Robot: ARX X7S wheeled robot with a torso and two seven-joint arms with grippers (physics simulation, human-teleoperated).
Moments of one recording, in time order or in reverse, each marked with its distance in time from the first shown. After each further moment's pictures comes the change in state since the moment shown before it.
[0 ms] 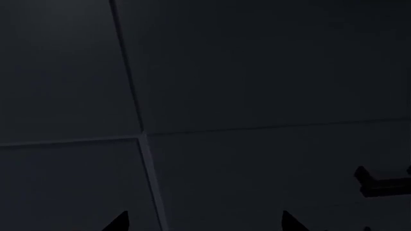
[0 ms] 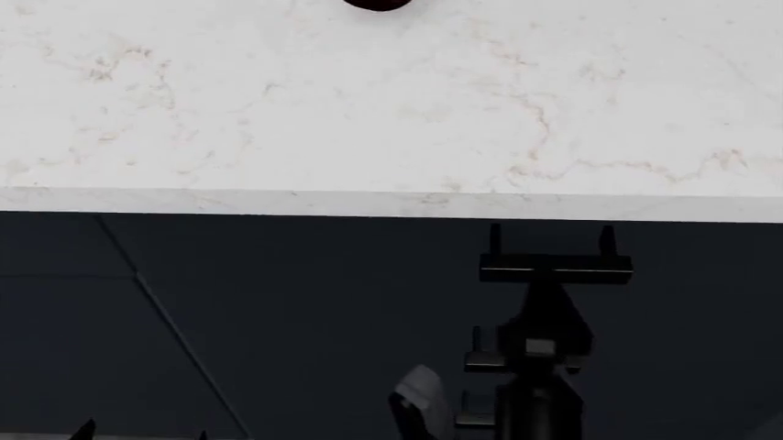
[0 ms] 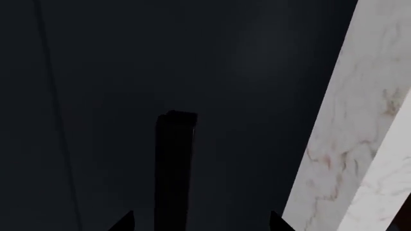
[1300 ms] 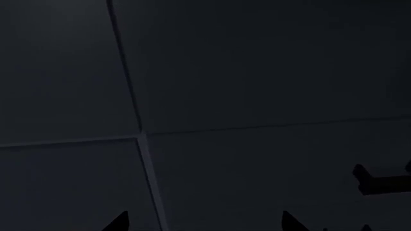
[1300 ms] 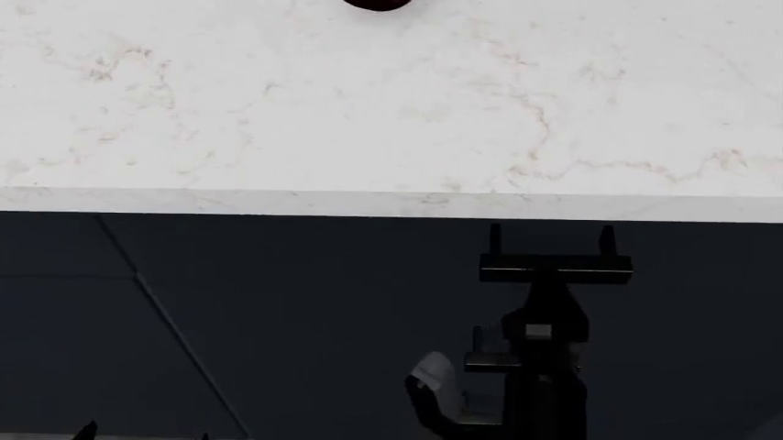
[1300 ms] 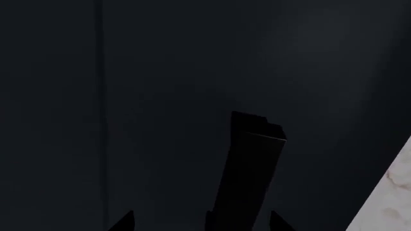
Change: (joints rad) left arm 0.000 -0.016 0.024 0.011 -0.007 -0.004 -0.022; right arm 0.114 -0.081 -0.010 0.356 0.082 -0.123 0.096
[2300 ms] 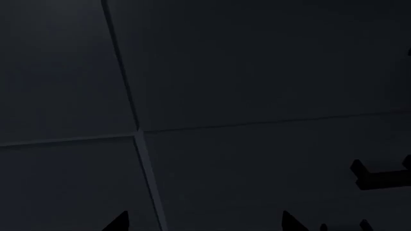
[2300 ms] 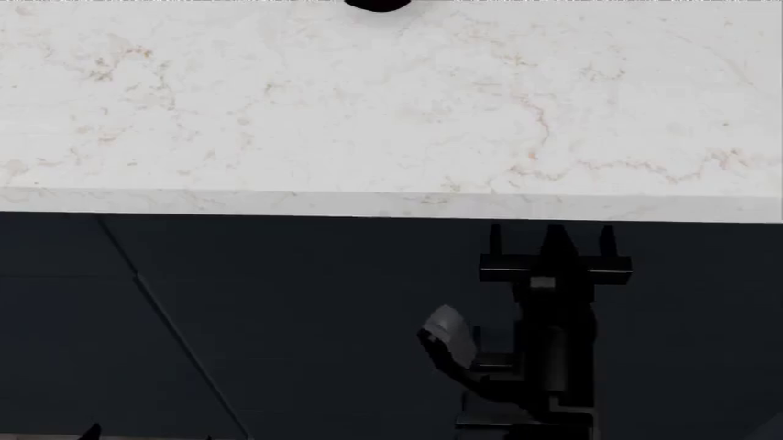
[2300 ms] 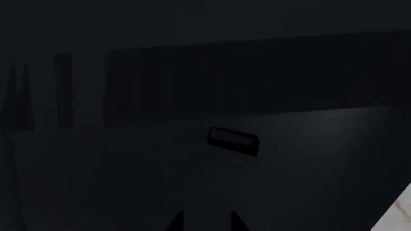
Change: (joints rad) left arm -0.005 -0.011 0.020 -0.003 -0.005 -0.007 -0.011; right arm 0.252 -0.165 0.033 0.609 0.052 -0.265 0.297
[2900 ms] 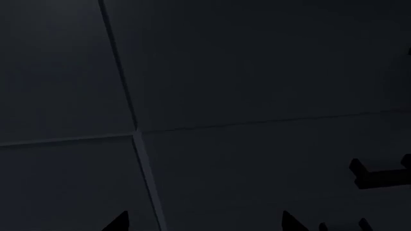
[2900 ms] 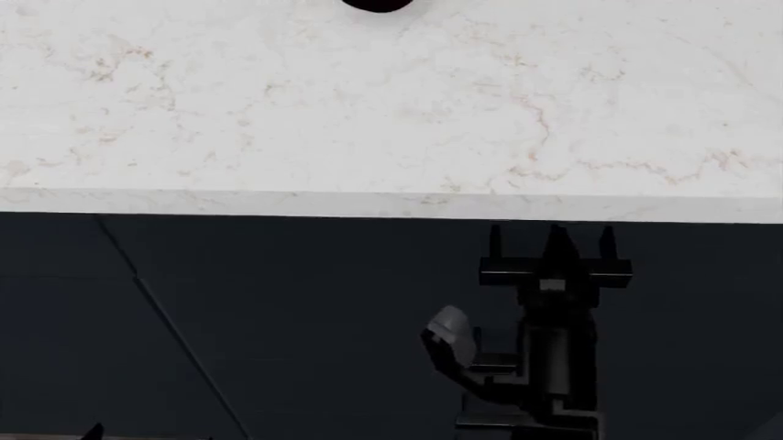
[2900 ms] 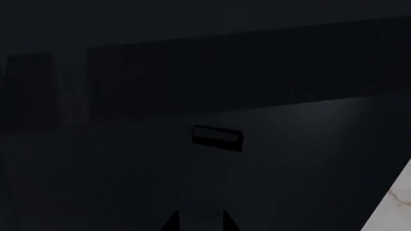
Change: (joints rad) left arm -0.006 -0.004 0.010 -0.005 -0.005 0.000 -0.004; right arm -0.032 0.060 -0.058 -0.137 0.092 0.012 -0.015
